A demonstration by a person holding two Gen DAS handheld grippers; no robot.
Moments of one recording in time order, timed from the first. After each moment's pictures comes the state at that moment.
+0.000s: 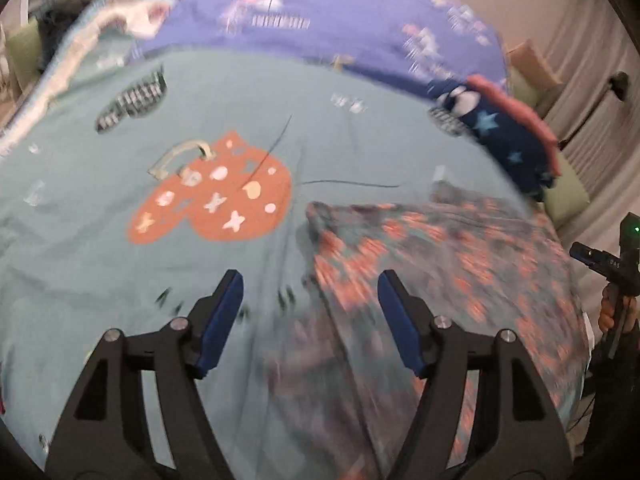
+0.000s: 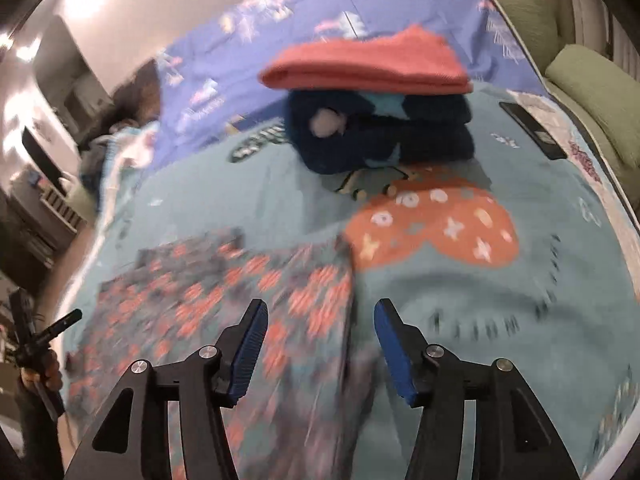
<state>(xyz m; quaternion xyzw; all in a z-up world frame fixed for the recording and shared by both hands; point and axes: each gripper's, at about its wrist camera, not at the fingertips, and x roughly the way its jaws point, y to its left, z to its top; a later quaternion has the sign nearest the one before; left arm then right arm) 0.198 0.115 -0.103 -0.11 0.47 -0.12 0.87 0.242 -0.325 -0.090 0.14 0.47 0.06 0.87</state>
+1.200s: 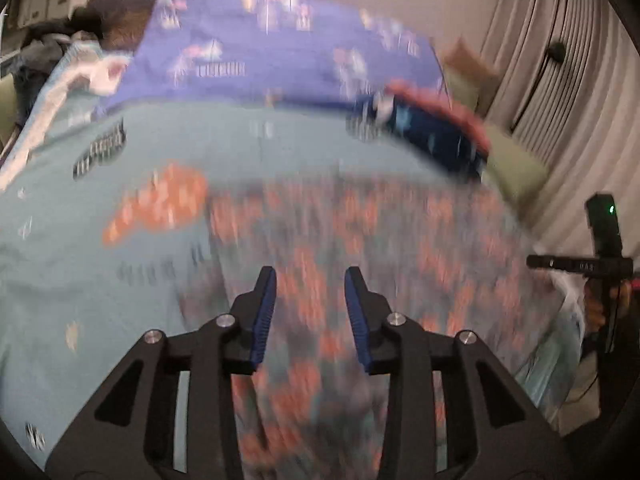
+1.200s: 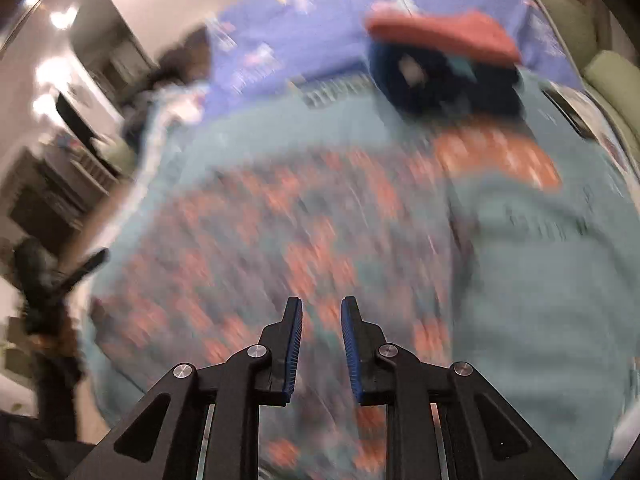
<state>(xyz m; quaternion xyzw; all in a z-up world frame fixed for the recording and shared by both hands) 0.084 0.071 -0.076 -0.05 0.39 -0.18 0.90 0.109 -0.281 -0.108 0.08 0.50 0.07 0.86</state>
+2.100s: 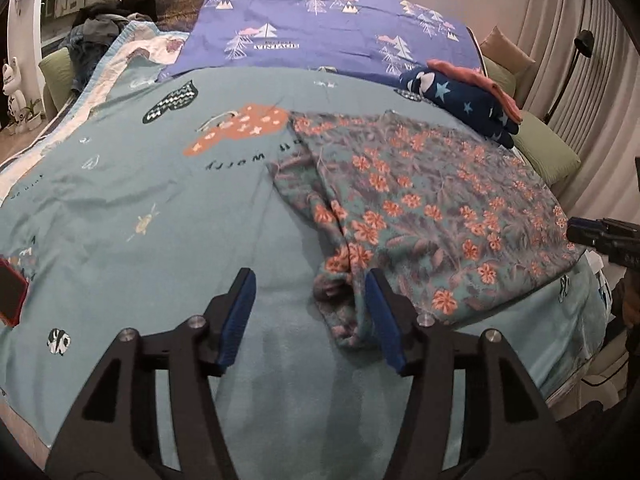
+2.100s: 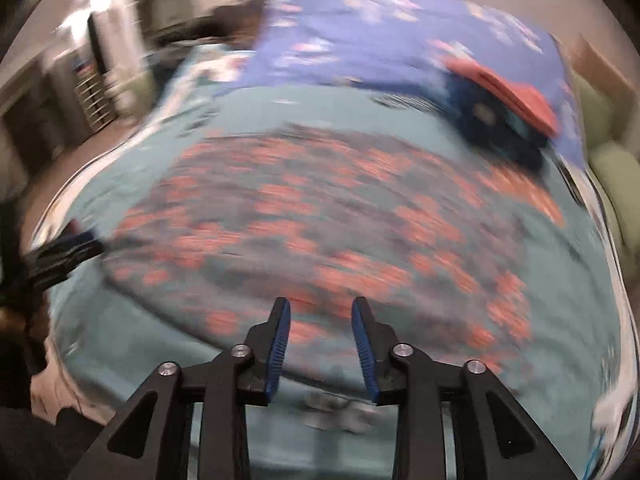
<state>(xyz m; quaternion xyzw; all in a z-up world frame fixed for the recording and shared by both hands) 0.001 0.119 -0.096 -0.06 0.39 -0.11 0.91 0.039 -0.130 -0.063 -0.08 0.42 0.16 0.89</state>
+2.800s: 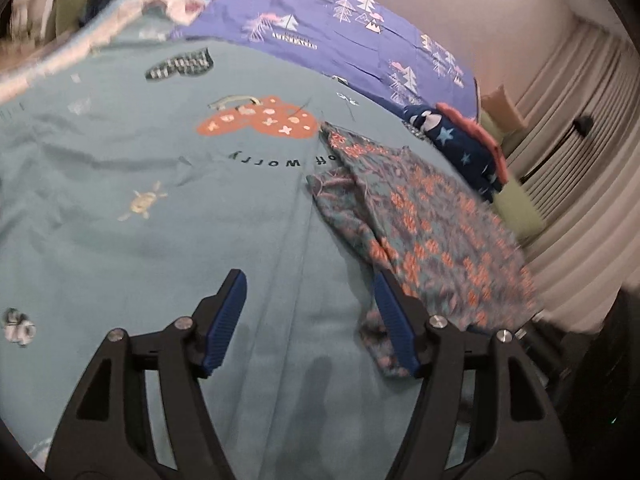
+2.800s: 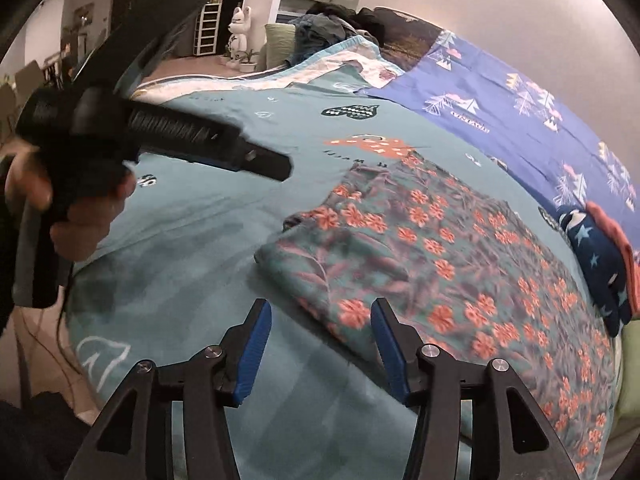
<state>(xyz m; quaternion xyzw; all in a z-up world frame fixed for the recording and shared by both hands) 0.037 0.195 -0.119 -0.22 0.40 -0.17 0.87 0.008 0.069 -0.132 -0.26 0.35 0.25 0.87</state>
